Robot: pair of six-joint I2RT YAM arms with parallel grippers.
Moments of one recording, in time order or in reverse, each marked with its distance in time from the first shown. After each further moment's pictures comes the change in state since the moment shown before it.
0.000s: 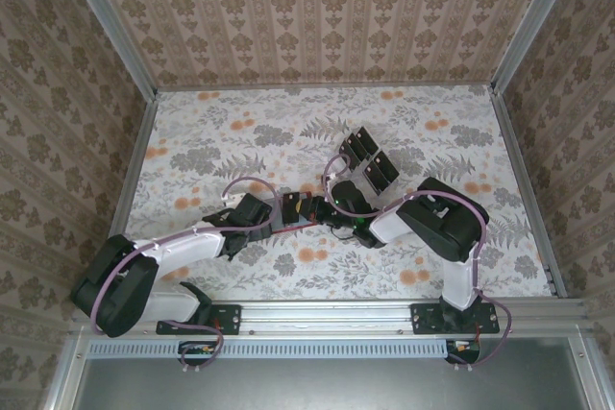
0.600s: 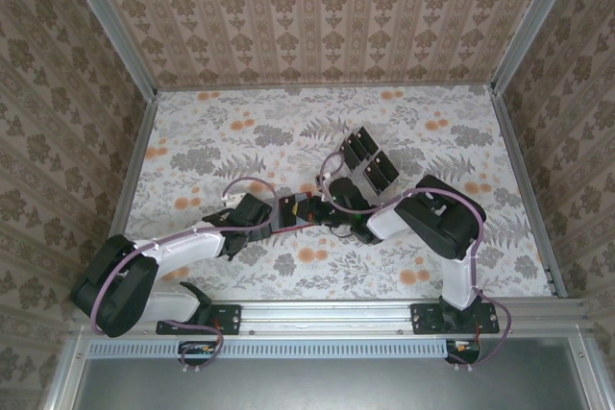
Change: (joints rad) left arm 0.000 0.000 0.000 0.000 0.000 0.000; right arm -0.018 0.023 0.047 -0.070 -0.112 -0.010
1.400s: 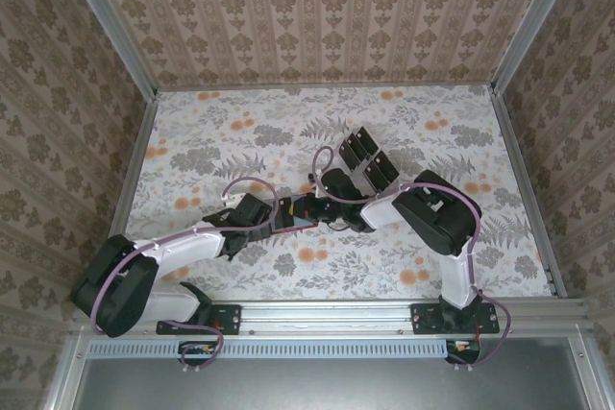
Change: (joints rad) left arm 0.000 0.000 0.000 0.000 0.000 0.000; right arm -0.015 0.039 0.139 -0.219 -0.087 -0.075
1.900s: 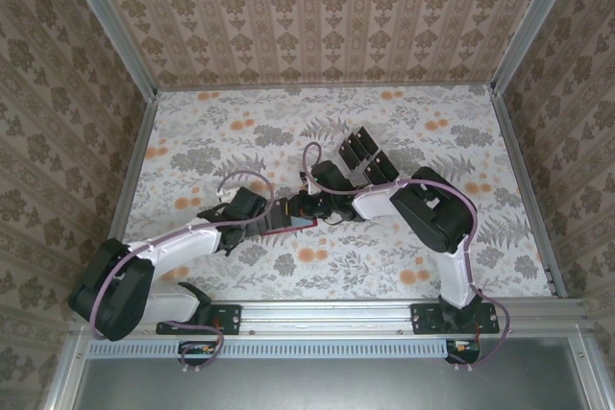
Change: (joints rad) left arm 0.077 -0.029 0.055 -0.055 0.012 0.027; right arm 0.000 0.019 0.154 -0.283 -0.023 -0.127
